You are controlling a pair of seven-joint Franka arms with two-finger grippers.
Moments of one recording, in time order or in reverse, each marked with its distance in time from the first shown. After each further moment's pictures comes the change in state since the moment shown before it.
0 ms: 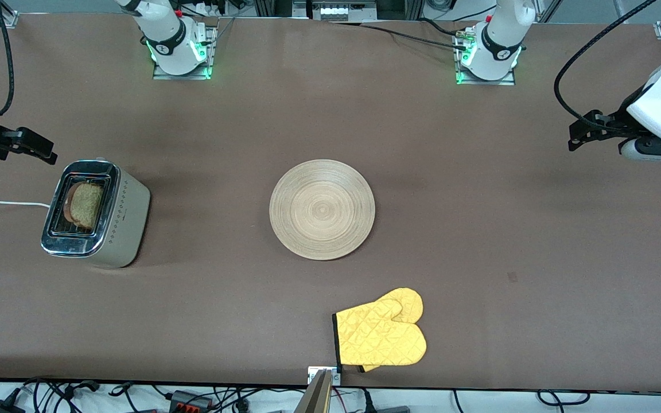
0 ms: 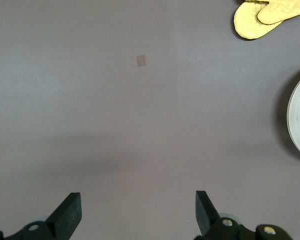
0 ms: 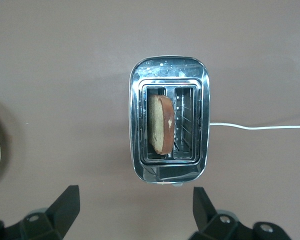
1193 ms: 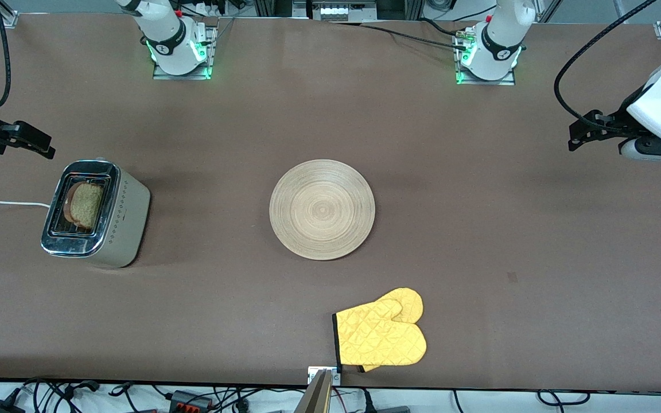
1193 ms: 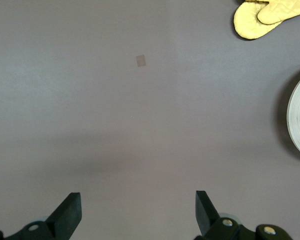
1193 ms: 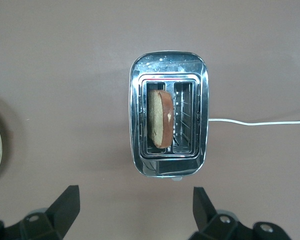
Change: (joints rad) left arm 0.000 0.000 0.000 0.000 0.000 0.000 0.000; right arm 0.013 -0.018 -0.012 -0.003 0.001 -0.022 0.000
